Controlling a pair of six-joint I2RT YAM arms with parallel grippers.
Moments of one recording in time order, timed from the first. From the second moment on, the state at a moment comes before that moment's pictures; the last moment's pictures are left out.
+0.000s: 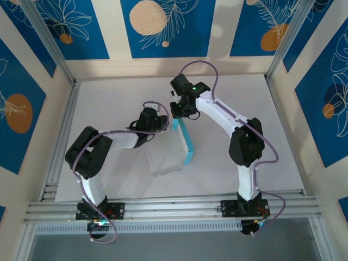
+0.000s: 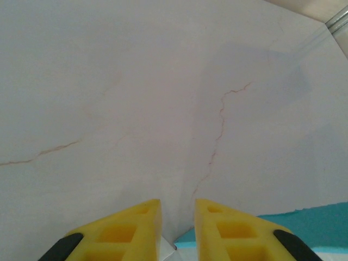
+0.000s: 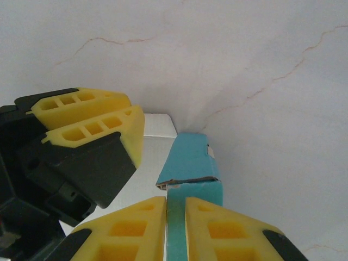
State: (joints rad) left arm -0.58 1.82 0.94 0.36 0.00 -0.57; right arm 0.60 2.00 1.86 -1.04 -0.05 0.35
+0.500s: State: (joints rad) left arm -0.57 1.87 0.96 0.38 0.05 -0.58; right arm 0.61 2.03 1.89 -1.02 -0.06 0.34
